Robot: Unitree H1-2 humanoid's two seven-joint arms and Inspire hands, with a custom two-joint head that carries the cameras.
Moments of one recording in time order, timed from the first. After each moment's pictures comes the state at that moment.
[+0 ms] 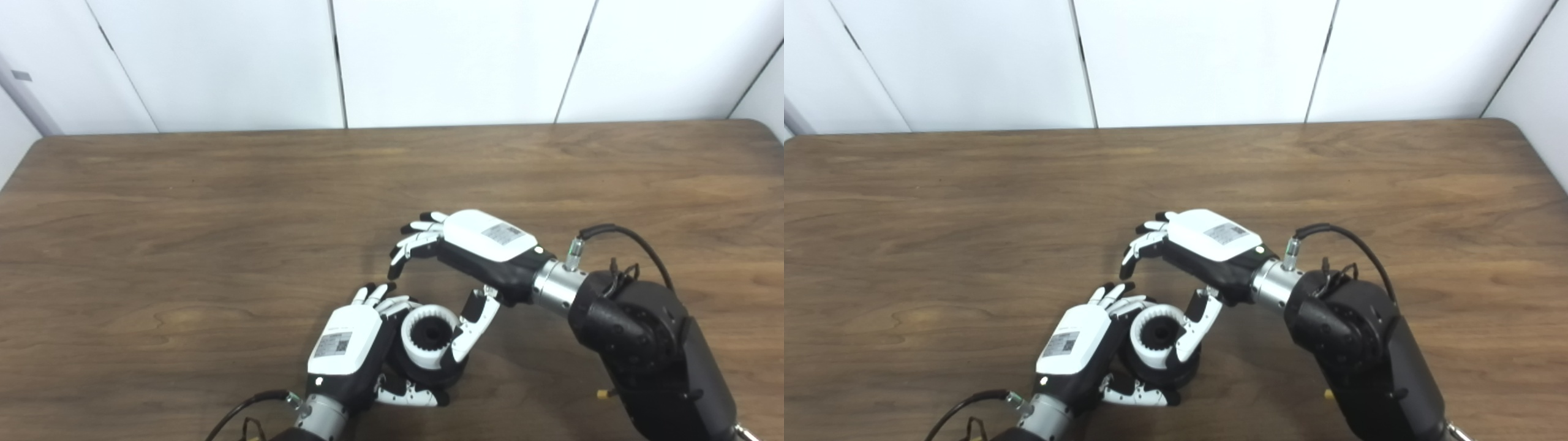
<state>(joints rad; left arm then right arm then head) 0.21 0.12 -0.56 -0.39 0.99 0.23 -0.13 -0.22 -0.25 0.29 -0.55 -0.72 0.17 0.82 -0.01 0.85</state>
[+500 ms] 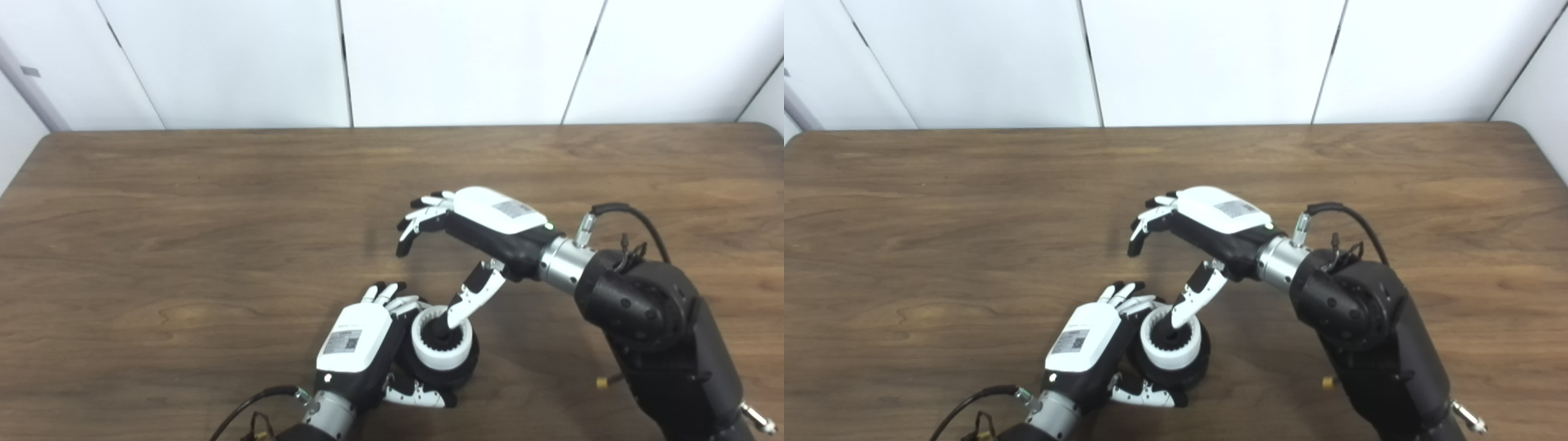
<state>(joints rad) 0.20 0.12 -0.58 -0.39 0.99 0.23 -0.14 -0.30 -0.28 0.29 -0.59 -0.71 0.27 0.85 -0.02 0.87</state>
